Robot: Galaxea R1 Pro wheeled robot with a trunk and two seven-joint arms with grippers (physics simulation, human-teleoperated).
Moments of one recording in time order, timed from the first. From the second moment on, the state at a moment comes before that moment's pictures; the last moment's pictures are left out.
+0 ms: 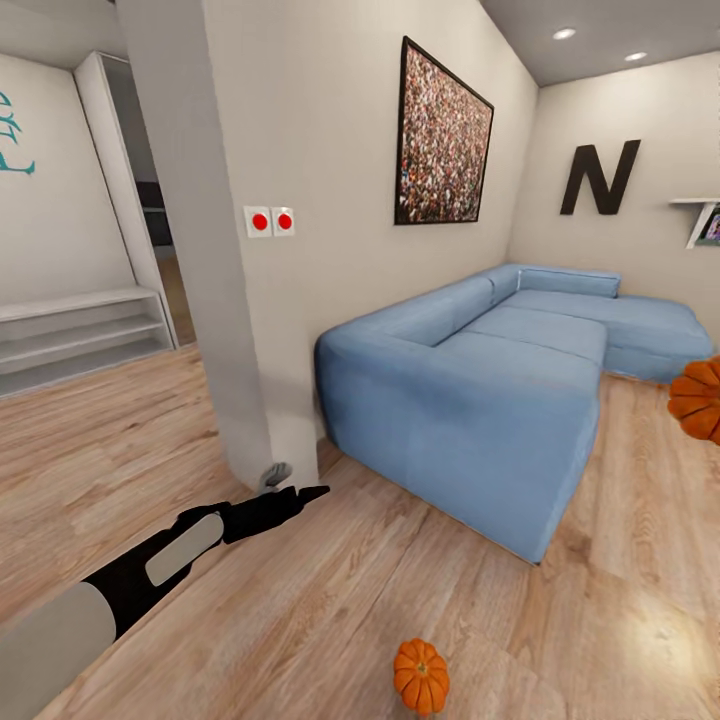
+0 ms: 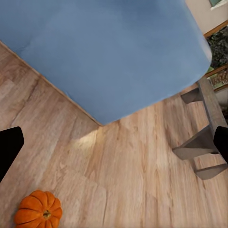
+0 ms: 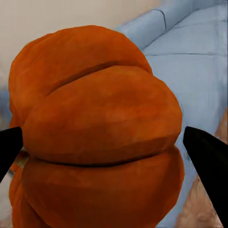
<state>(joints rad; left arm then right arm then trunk) -0.78 0.33 -0.86 -0.88 1.43 0.35 -0.30 -0.65 -0.72 -0.75 -1.28 -0.09 0.88 0.93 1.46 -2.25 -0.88</state>
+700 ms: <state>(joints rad) -0.79 0.26 -0.86 -0.82 1.36 0.36 -0.30 -0.65 -0.72 -1.07 -1.32 0.12 0.87 0.93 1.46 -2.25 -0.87</state>
